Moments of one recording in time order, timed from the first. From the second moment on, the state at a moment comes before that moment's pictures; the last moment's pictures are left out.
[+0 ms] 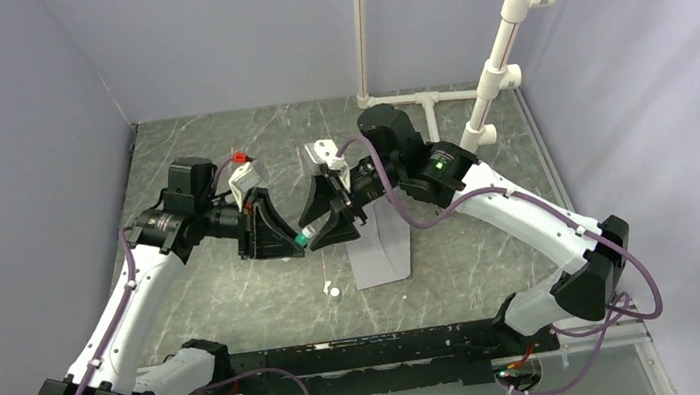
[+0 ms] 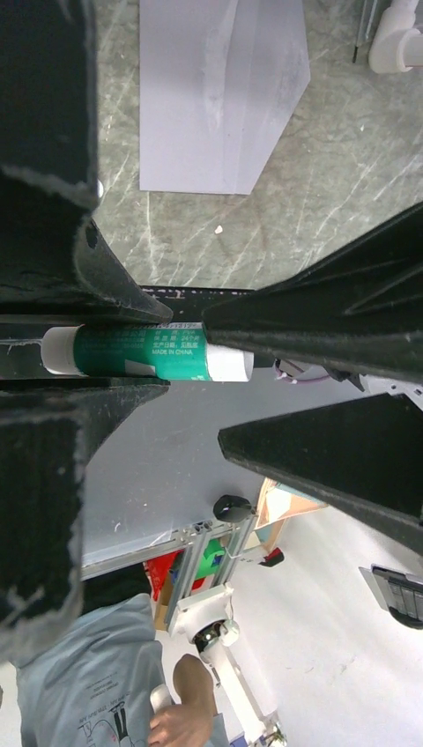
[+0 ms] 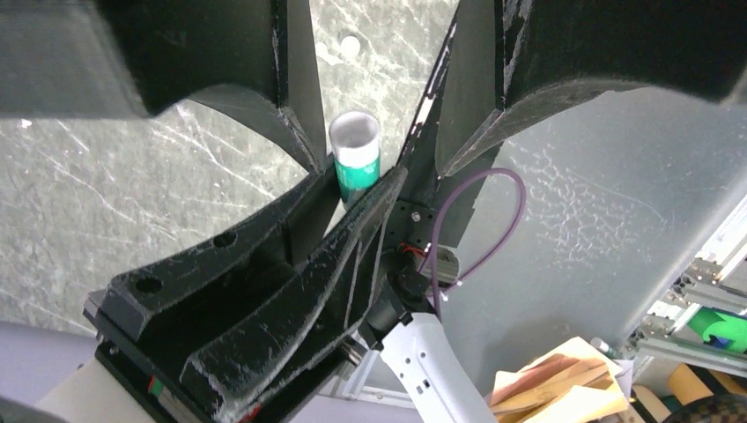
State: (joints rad) left arm -0.30 1.07 1.08 -0.76 1.39 0.19; right arm 0.85 1.43 1.49 -0.47 -1.04 -0.31
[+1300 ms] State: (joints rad) left arm -0.30 1.00 1.06 -0.59 1.16 0.03; right arm 0.86 1.34 1.30 -0.06 -0.81 0.20
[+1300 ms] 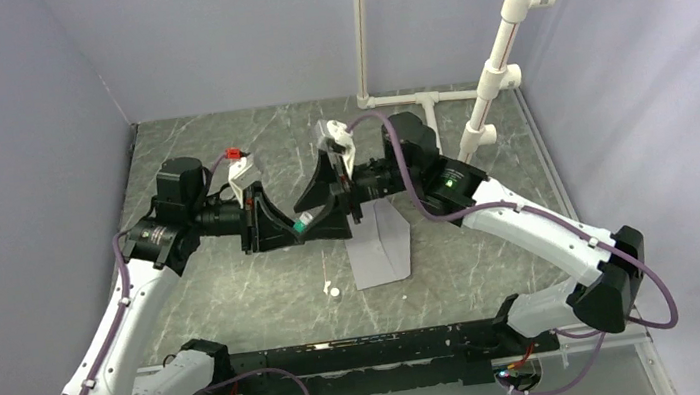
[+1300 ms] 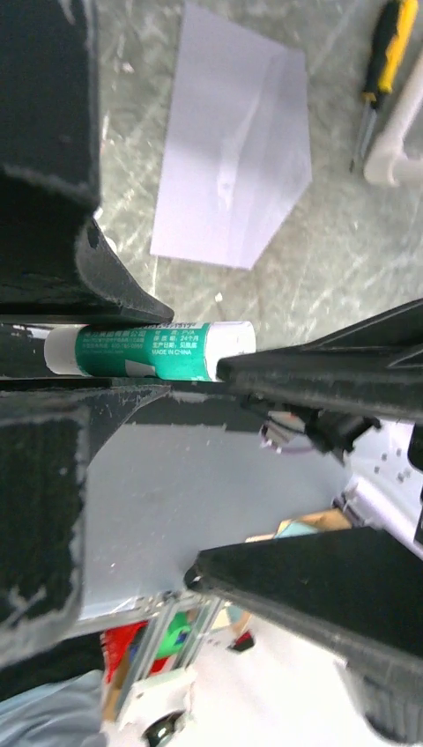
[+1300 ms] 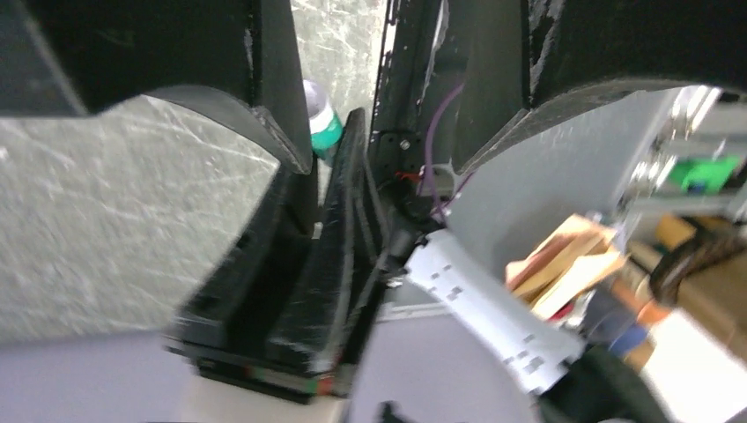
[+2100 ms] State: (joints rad) left arm -0.30 1.02 1.13 -0.84 1.43 0.25; right arm 0.89 1.33 1.36 -0.20 -1.09 -0.15
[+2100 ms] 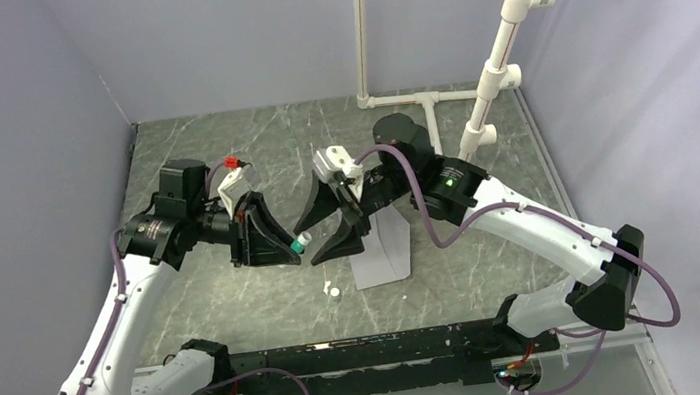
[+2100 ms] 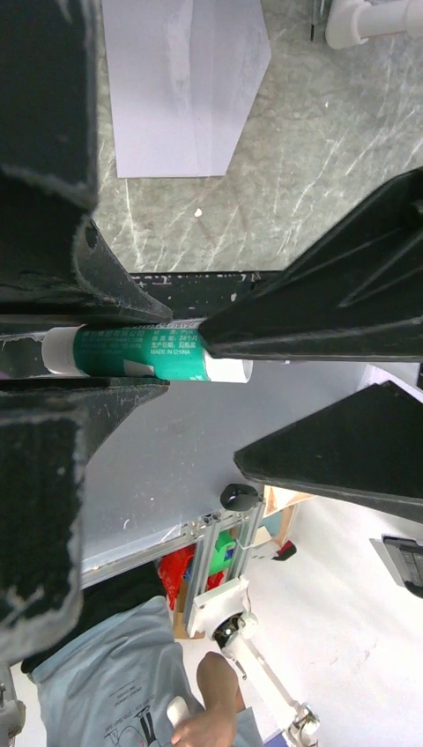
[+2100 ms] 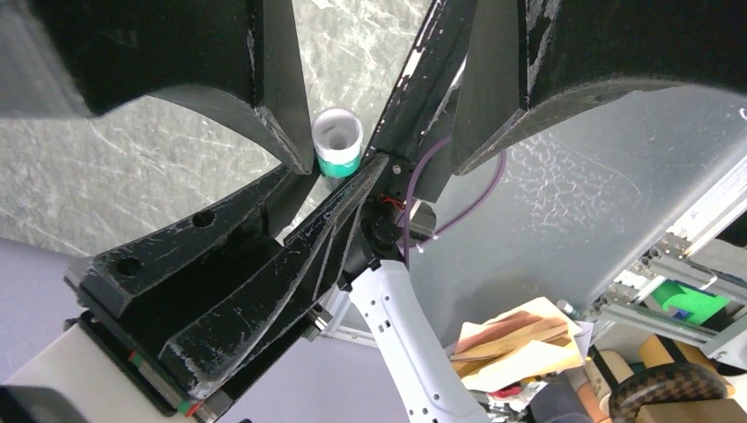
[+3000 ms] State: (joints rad) left arm -0.31 0.82 1.04 -0.48 0.94 -0.03; right arm 0.93 1.36 1.36 -0.13 -0.49 0.51
